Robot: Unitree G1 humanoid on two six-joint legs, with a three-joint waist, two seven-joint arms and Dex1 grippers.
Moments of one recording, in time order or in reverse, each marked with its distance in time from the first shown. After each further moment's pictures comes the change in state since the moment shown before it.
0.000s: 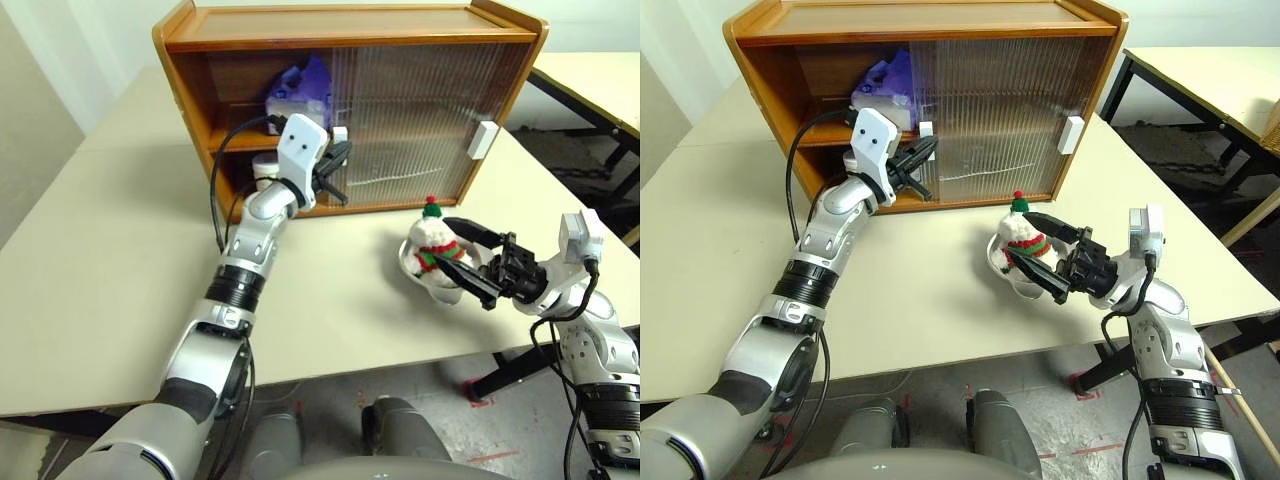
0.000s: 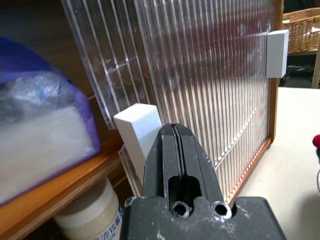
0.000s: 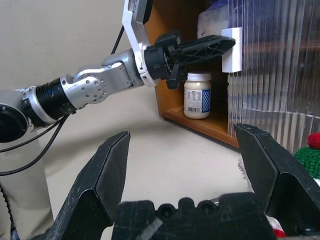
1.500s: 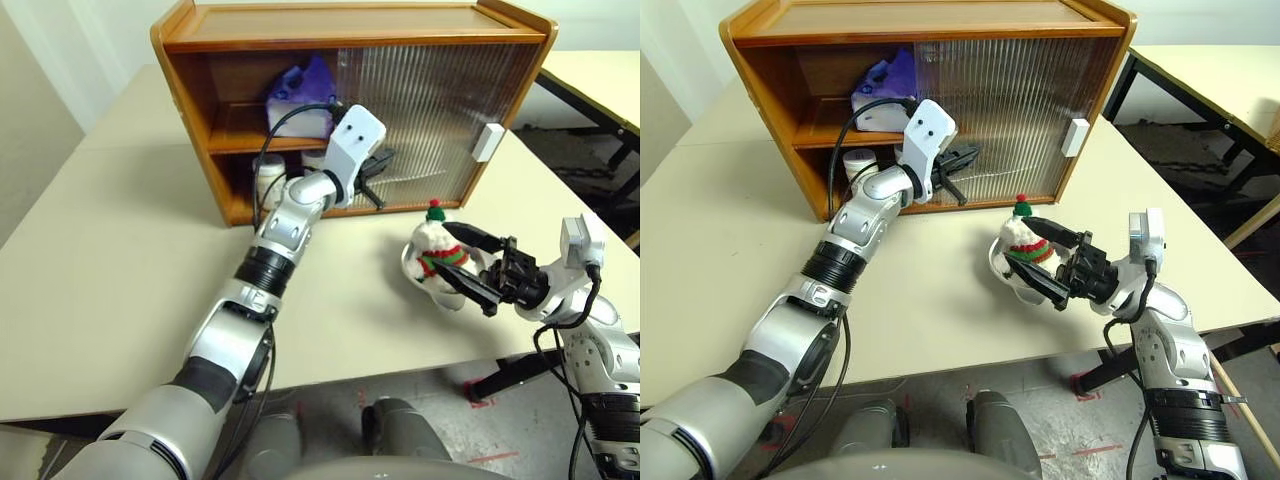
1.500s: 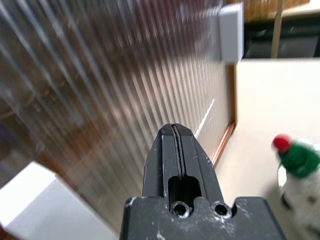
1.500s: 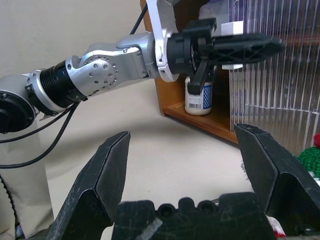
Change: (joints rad) left arm -0.144 -0.077 -0.122 0.080 0.090 0.158 -0.048; right arm 0.045 -0.008 0.005 -0.071 0.000 0.026 -0.026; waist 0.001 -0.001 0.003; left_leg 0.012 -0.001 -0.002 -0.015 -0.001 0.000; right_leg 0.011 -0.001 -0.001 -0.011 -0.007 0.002
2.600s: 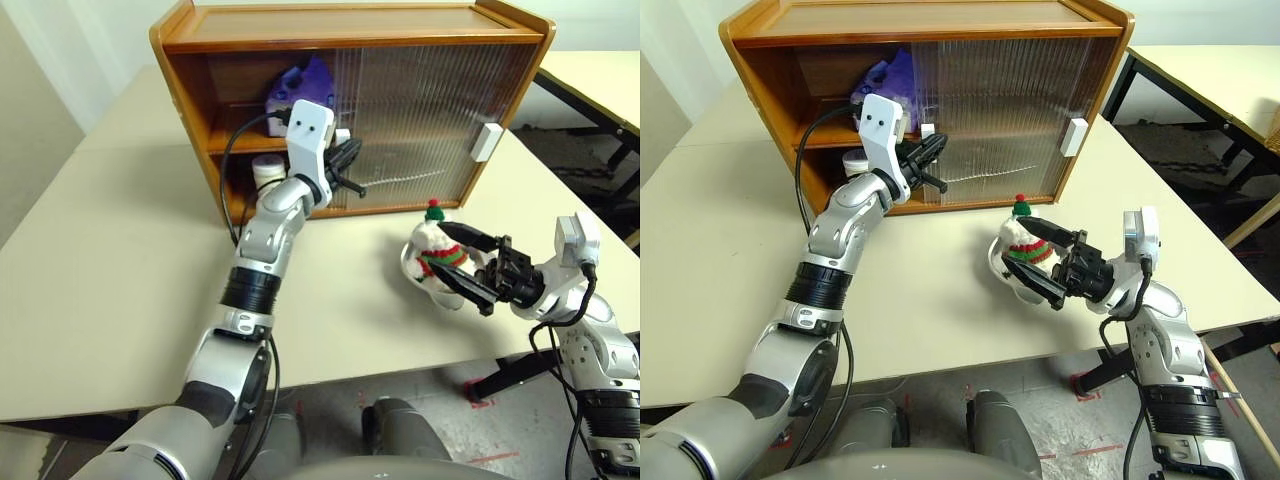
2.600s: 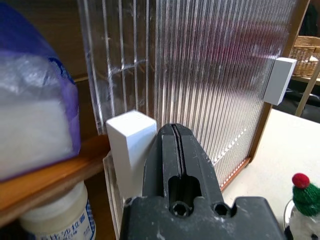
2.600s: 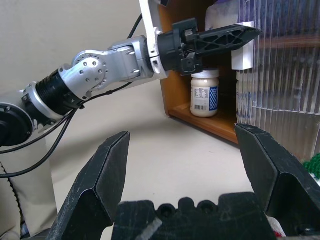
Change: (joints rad) left arm 0.148 -0.042 0.177 -0.255 -0.148 0.176 0.138; right arm -0.016 0.007 0.013 0.013 0.000 0.000 0.018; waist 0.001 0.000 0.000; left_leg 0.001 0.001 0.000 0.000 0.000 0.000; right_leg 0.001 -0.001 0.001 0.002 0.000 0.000
